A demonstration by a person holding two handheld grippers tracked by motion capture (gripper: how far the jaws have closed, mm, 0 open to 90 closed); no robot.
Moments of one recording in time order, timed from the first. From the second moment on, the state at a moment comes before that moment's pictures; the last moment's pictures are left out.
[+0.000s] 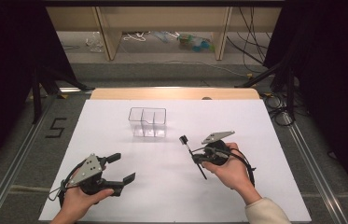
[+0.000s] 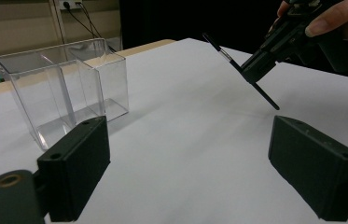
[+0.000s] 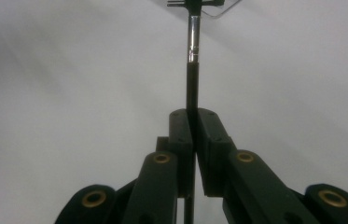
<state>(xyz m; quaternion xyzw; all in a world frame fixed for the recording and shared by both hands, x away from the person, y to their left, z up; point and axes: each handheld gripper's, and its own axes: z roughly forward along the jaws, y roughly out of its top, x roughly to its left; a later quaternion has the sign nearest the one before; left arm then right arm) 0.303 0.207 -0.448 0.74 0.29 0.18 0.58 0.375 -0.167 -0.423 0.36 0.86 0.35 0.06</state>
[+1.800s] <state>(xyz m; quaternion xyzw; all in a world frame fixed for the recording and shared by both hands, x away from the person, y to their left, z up) 0.304 0.207 -0.449 0.73 0.30 0.17 0.59 0.359 -0.152 -0.427 0.26 0.83 0.49 0.09</state>
